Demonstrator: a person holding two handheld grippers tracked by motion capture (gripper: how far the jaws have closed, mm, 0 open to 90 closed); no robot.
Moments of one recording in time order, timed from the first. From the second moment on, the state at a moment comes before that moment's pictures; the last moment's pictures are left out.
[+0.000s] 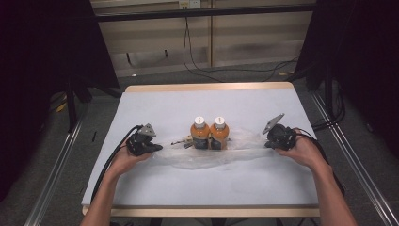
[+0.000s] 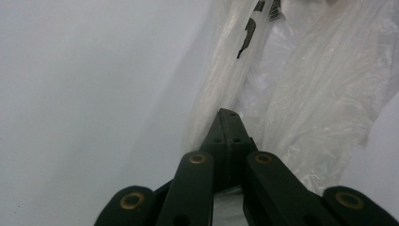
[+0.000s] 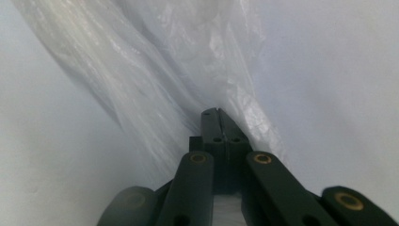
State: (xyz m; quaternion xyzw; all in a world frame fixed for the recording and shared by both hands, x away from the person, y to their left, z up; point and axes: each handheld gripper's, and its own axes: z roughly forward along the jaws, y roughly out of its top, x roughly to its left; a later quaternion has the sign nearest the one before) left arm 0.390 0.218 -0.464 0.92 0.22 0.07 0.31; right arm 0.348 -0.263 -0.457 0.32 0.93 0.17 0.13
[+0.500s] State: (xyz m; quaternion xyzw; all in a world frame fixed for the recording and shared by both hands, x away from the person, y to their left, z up) left arm 0.385 0.214 -0.450 0.89 0.23 0.05 0.40; right arm 0.347 -0.268 -0.447 0.32 0.90 0.26 0.12
